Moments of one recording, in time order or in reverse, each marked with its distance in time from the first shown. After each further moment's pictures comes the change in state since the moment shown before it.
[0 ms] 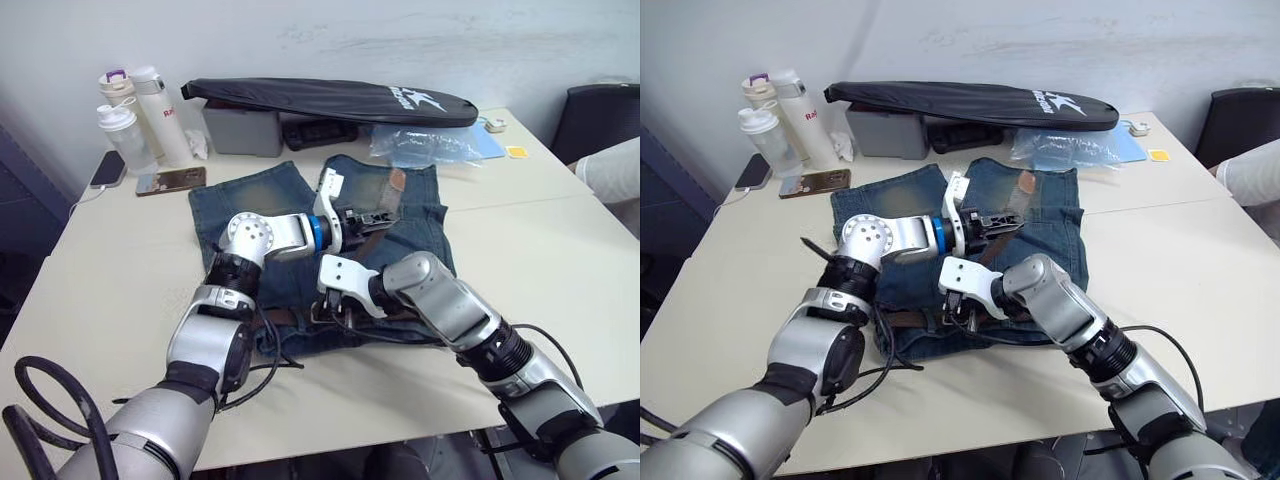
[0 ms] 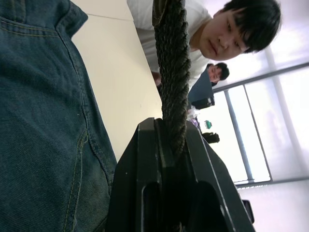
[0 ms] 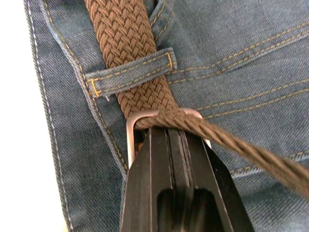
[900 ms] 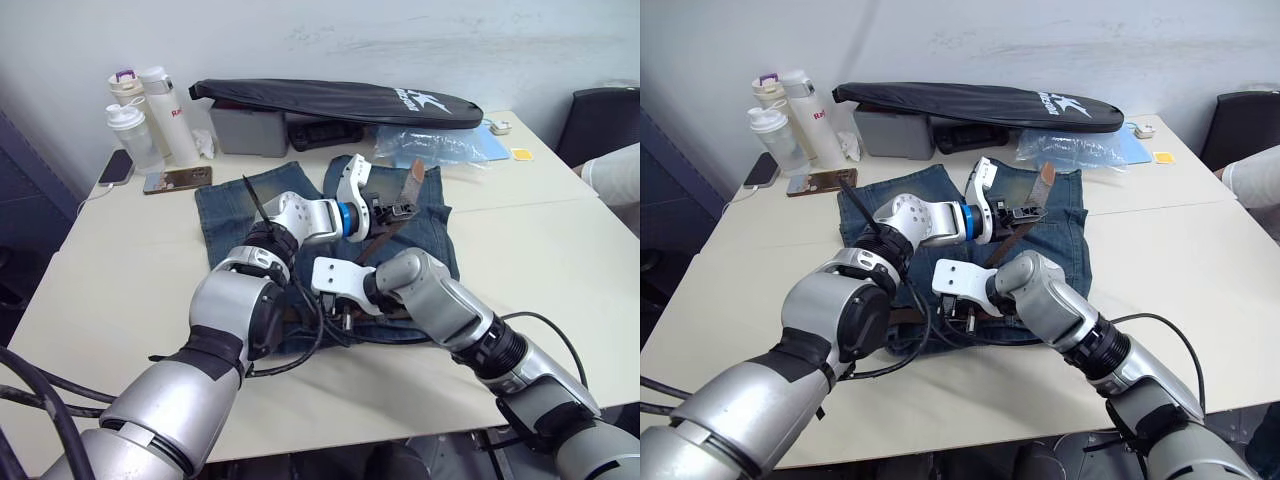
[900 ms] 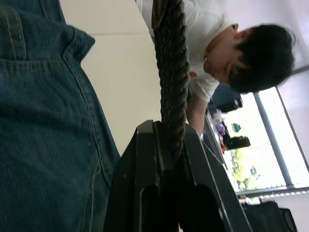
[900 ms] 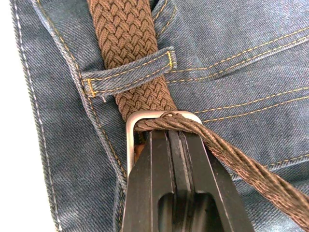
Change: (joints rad) left arm -0.283 -0.118 0.177 0.473 0.406 -0.323 -0.152; right arm -0.044 0.029 0.067 -0.009 -0.121 0.041 0.009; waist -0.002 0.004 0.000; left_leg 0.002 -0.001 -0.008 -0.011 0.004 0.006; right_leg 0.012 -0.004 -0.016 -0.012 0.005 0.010
